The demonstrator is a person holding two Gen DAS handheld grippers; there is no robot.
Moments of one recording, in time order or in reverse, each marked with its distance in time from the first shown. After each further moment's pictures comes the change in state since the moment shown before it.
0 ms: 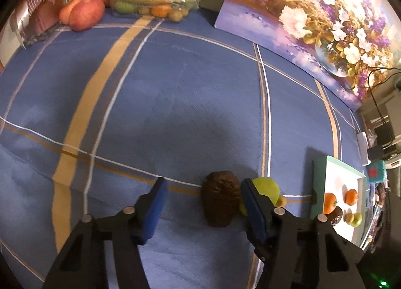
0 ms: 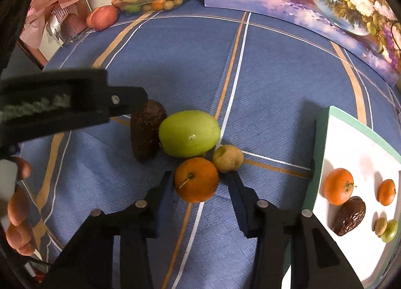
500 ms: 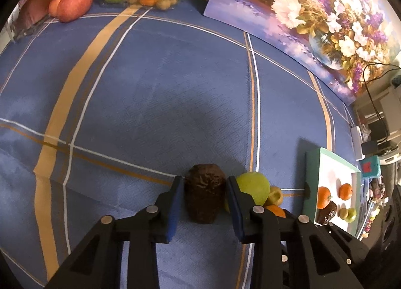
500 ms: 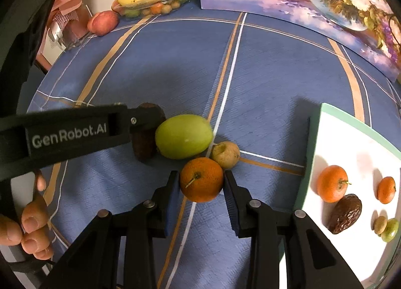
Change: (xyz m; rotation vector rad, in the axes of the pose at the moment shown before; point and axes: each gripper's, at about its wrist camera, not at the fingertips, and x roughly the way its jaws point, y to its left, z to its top) left arm 0.008 -0.010 -0.005 -0.012 0.042 -0.032; right arm -0.009 -0.009 0.000 0.013 -0.006 0.006
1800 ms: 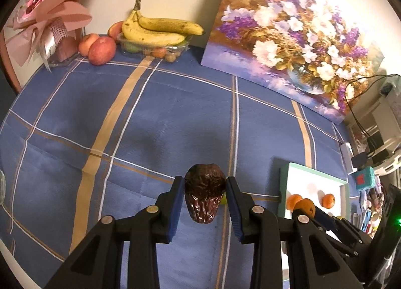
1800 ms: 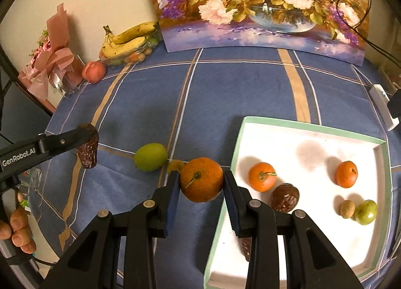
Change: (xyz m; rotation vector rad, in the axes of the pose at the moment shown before) left arm -0.094 -0.030 -0.022 0.023 -0.207 0.073; right arm -0.079 -0.066 -0.022 0.146 -0.148 0.021
